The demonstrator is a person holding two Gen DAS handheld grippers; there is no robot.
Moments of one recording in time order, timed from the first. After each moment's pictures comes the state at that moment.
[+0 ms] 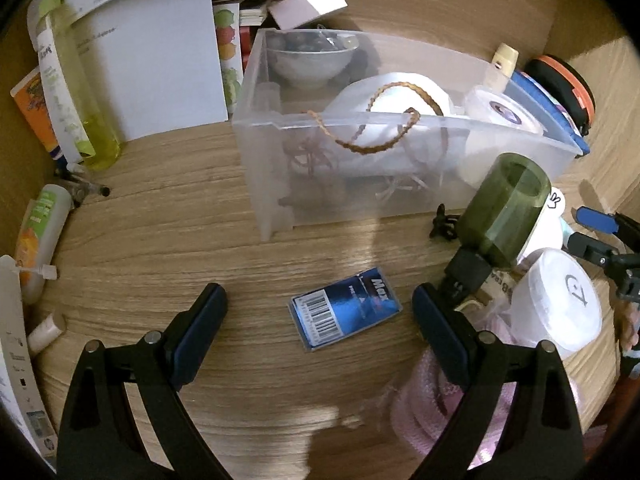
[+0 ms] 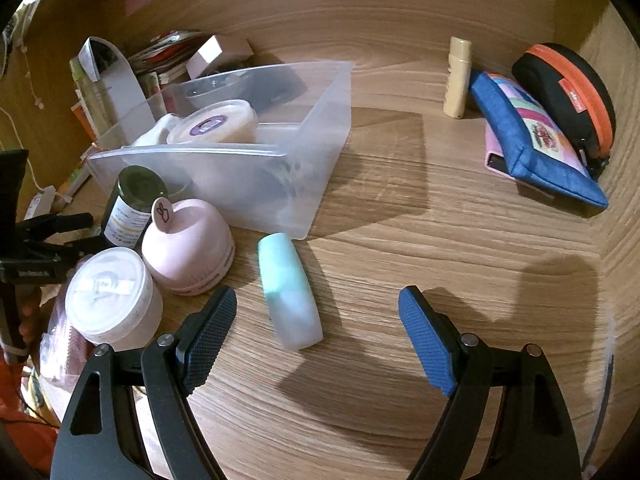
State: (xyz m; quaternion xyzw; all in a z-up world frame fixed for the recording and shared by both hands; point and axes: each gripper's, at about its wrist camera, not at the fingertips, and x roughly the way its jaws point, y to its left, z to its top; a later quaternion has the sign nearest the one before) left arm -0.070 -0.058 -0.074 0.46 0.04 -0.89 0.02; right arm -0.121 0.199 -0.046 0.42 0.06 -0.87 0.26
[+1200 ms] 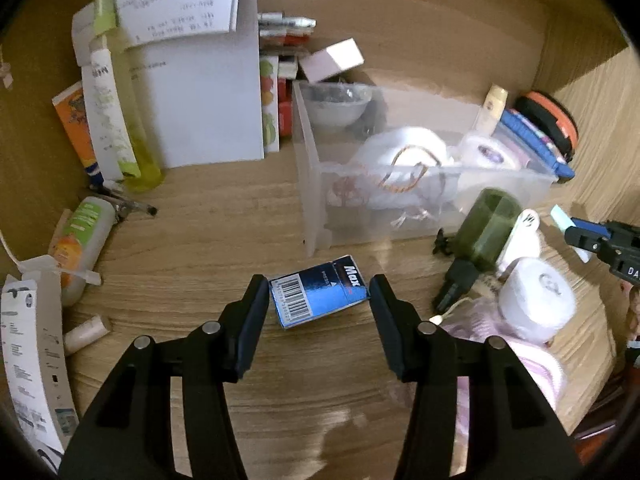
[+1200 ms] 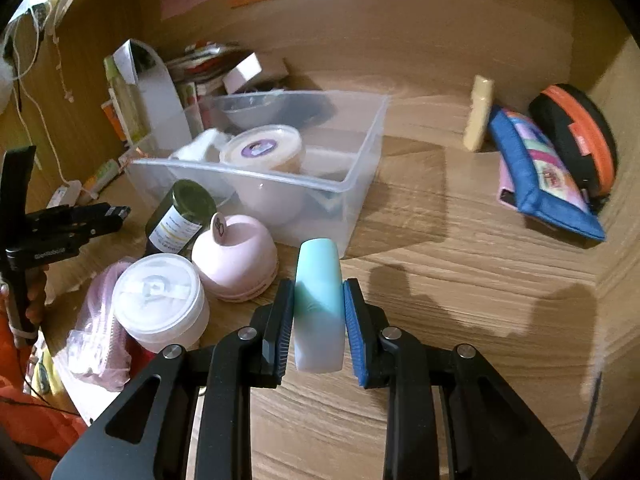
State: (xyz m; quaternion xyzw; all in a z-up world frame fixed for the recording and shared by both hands) left arm -0.038 -0.081 -0.037 0.39 0.05 -0.92 0.02; right arm -0.102 0.197 -0.022 0.39 0.08 -0.88 0.28
